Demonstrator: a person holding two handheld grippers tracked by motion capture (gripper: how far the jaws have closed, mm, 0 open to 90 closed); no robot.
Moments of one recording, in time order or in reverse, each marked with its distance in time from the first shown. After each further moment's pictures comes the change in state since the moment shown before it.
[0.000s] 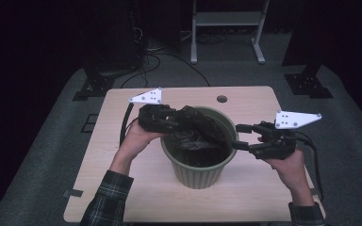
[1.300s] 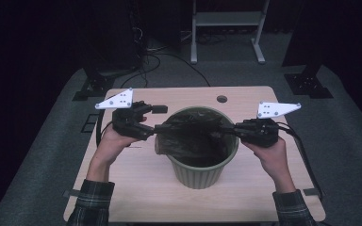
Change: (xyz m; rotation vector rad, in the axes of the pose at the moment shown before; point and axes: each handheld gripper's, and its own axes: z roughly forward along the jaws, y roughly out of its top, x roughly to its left) left arm -0.023 0.001 -0.064 -0.097 0.069 0.055; right arm -0.015 0.011 0.034 0.011 0.011 0.018
